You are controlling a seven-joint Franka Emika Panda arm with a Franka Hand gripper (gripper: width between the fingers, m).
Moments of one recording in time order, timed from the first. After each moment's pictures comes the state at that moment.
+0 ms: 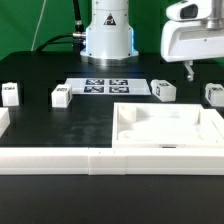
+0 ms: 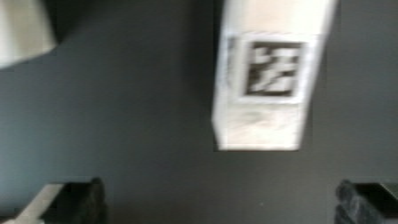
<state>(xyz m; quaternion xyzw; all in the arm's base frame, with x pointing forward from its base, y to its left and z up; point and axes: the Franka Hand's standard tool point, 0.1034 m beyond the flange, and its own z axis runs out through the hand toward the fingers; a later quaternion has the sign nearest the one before) 0.422 0.207 0.055 -1.00 0.05 -0.02 0.05</state>
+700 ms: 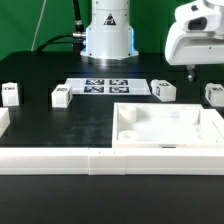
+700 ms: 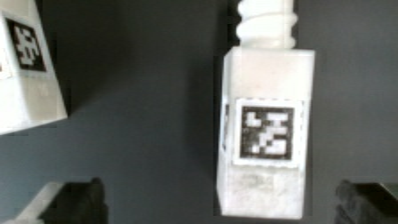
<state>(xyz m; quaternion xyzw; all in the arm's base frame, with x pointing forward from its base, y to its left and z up) 0.414 0.199 0.048 -0.99 0.00 0.15 0.02</state>
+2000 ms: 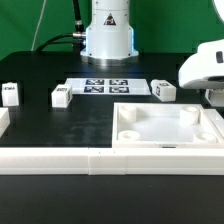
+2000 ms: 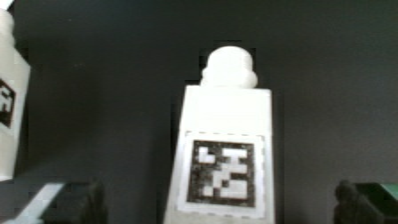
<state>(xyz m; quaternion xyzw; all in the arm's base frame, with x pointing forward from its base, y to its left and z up) 0.410 0.217 0.015 -0.91 -0.01 0.41 -0.01</state>
